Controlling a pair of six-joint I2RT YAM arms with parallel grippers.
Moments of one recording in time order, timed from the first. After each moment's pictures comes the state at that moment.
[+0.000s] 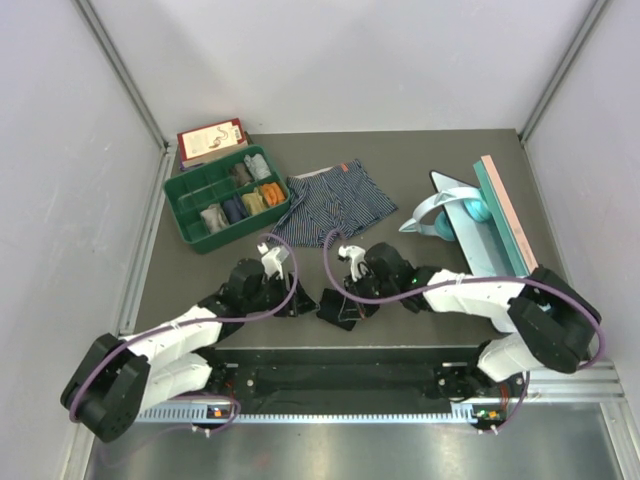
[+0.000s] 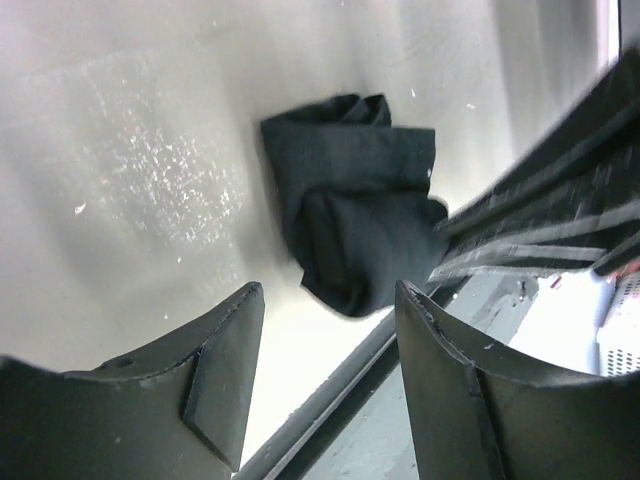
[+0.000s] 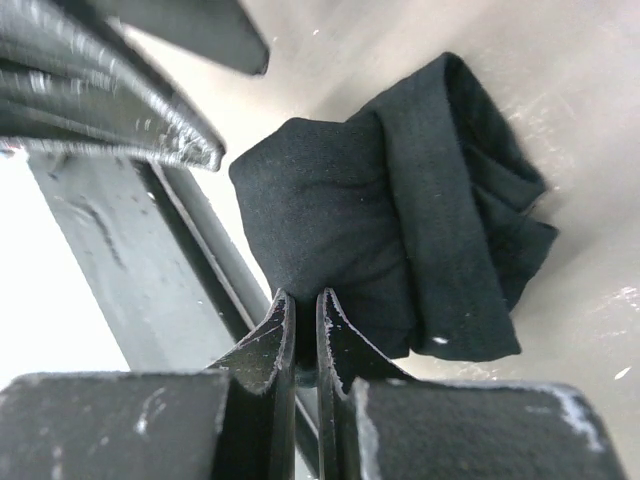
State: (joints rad) left arm -0.57 1.04 0.29 0.14 0.44 -0.68; right arm 0.90 1.42 0.65 -0.01 -0.39 0.35
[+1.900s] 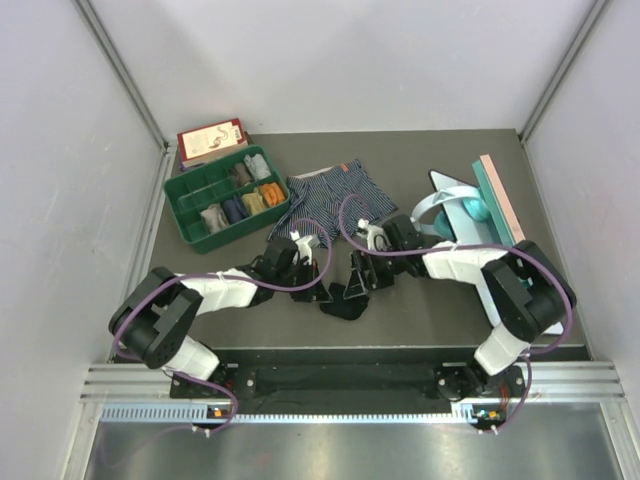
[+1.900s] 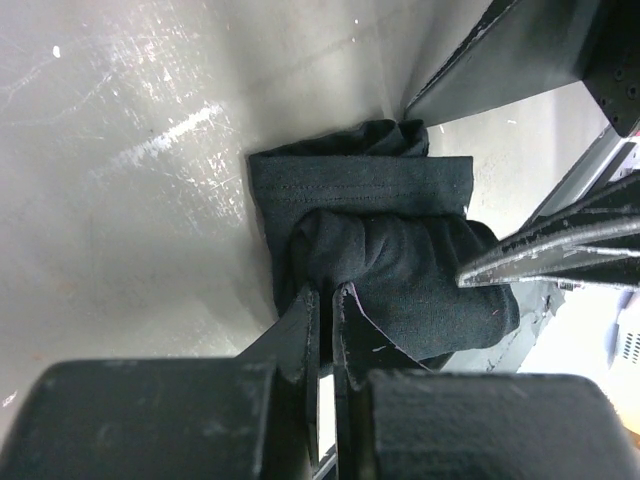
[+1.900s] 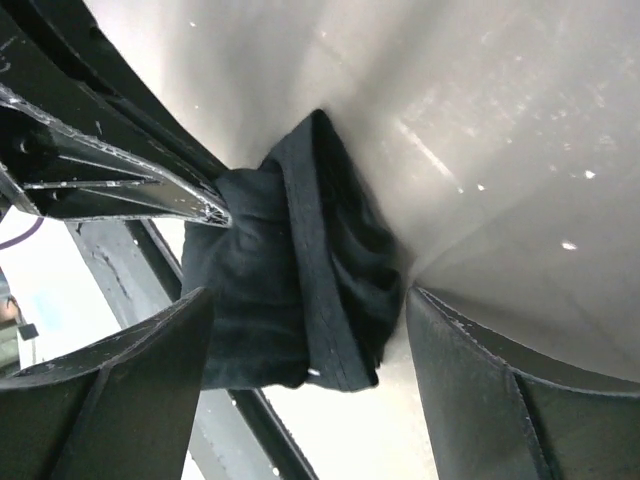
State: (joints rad) left arm -0.64 1.49 0.55 0.16 0.46 -0.62; right arm 0.58 1.63 0.78 -0.11 -0.64 0.32
